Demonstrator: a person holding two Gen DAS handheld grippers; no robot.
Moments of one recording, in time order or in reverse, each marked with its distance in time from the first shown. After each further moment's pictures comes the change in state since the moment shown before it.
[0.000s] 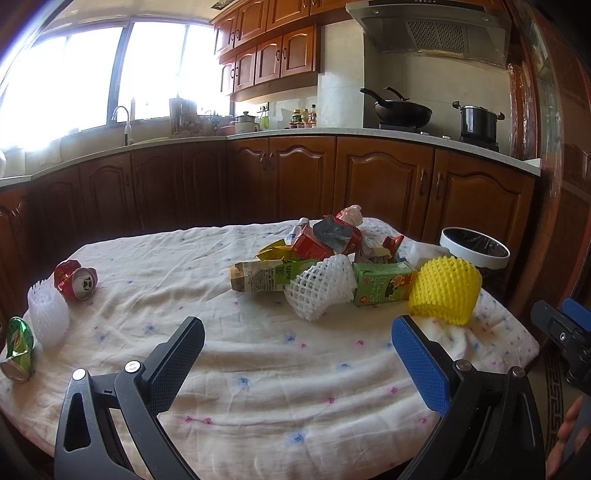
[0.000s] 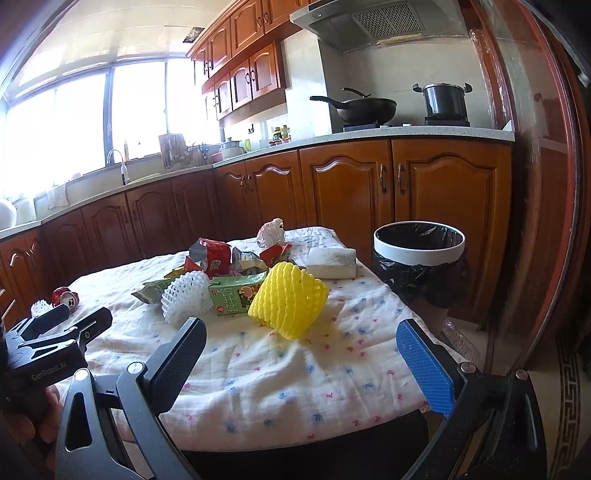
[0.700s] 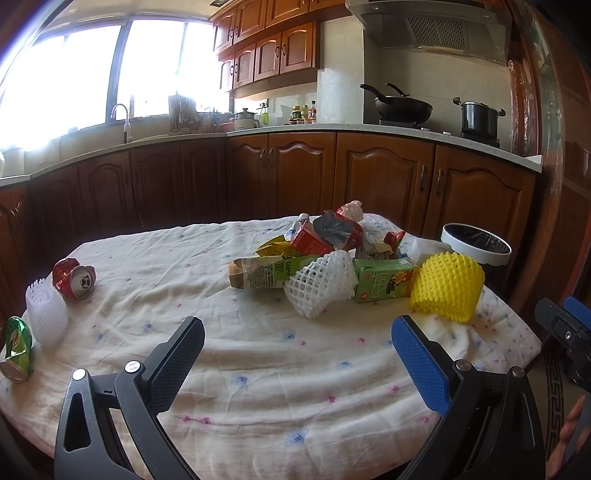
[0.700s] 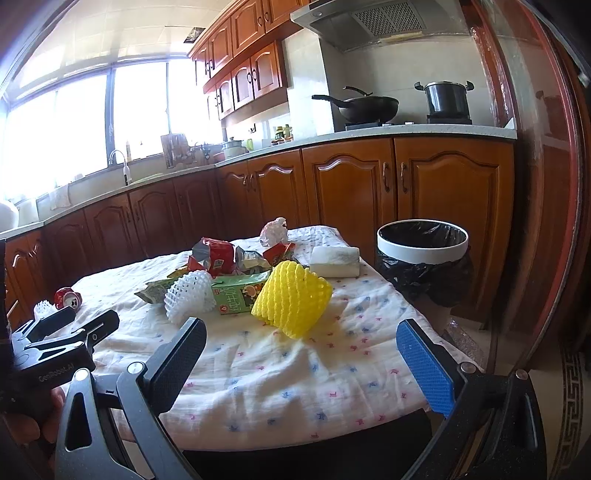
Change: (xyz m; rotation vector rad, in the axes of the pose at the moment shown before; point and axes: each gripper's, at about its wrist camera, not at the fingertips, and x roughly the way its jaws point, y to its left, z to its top) left arm 0.005 0.001 -0.002 0.001 0.009 -0.002; right arm 0.001 0.007 -0.004 -0.005 0.000 0.006
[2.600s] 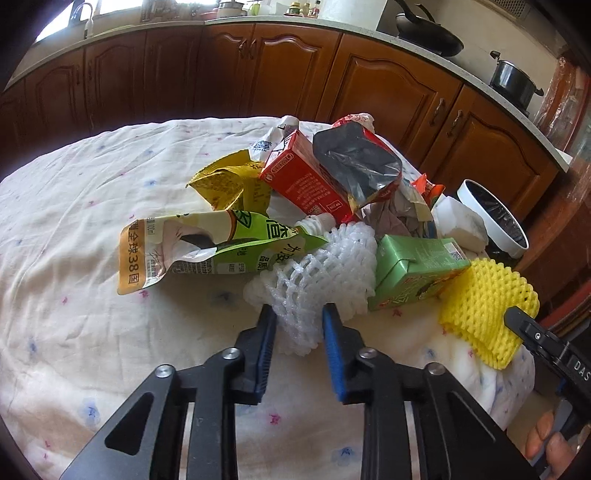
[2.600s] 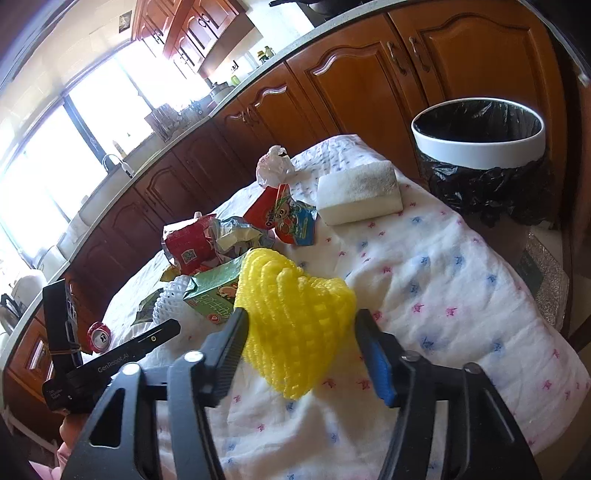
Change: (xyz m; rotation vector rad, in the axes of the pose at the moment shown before) left arm 0.203 0.019 0.053 -0.129 0.429 -0.159; right arm 0.150 -0.045 0.011 0.303 0.368 0.245
